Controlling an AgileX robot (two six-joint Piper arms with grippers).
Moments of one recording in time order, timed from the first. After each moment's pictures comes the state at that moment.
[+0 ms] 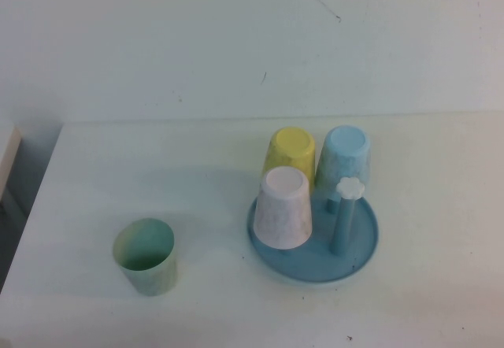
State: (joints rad) right arm -0.09 -0.01 0.03 -0.06 0.42 -0.03; left arm -0.45 0.37 -0.15 -1.23 0.58 0.89
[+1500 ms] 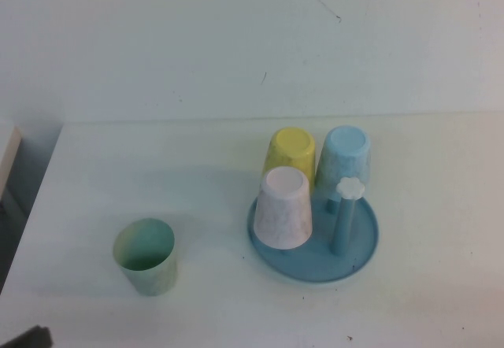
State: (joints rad) right arm -0.09 -0.01 0.03 -0.08 0.42 -0.01; left arm -0.27 0.21 -0.14 -0.35 0.38 0.10
